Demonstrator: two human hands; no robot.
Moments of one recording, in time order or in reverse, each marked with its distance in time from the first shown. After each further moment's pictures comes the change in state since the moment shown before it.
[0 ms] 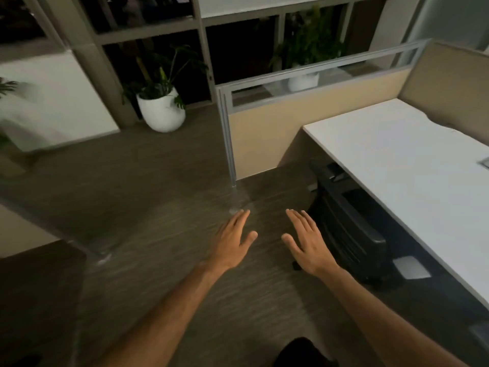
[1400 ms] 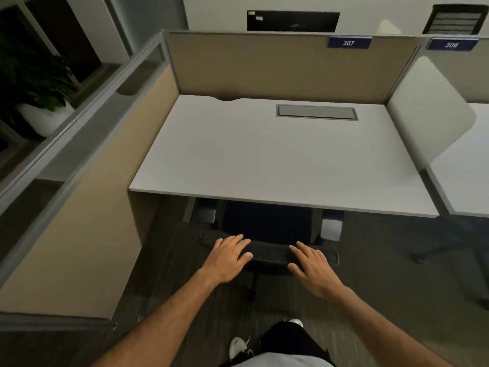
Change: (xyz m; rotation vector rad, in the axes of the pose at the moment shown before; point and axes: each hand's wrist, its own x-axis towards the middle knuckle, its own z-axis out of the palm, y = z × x) left_hand 0.490 0.134 0.159 0.332 -0.772 0.992; right_hand 0.117 0.213 -0.044 -0.082 0.299 1.090
